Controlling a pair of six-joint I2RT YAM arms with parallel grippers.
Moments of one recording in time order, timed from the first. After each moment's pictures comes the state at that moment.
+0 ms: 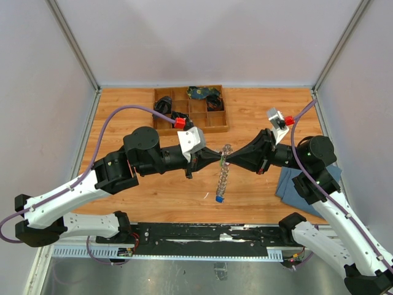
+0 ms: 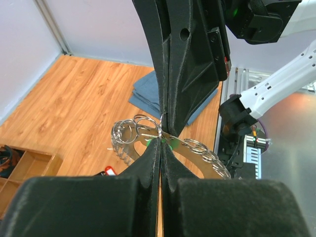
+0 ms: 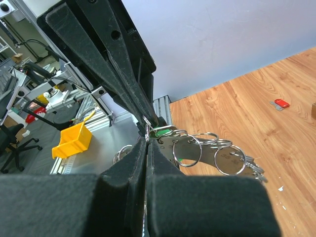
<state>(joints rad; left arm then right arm) -1.15 1.05 1.30 -0.32 0.14 0.07 0.50 0.74 0.86 0.17 -0.92 0.63</state>
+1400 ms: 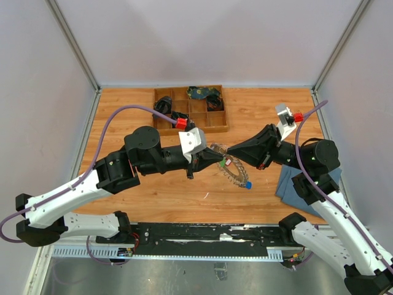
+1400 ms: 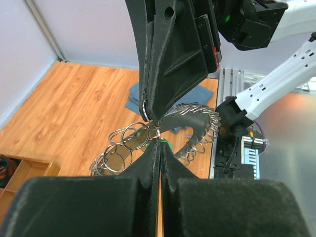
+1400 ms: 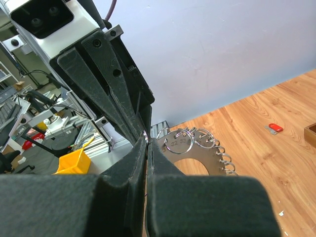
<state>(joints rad) -1.15 1.06 1.30 -0.29 0.18 0.08 0.50 0.74 0.84 0.33 -0.83 0.74</state>
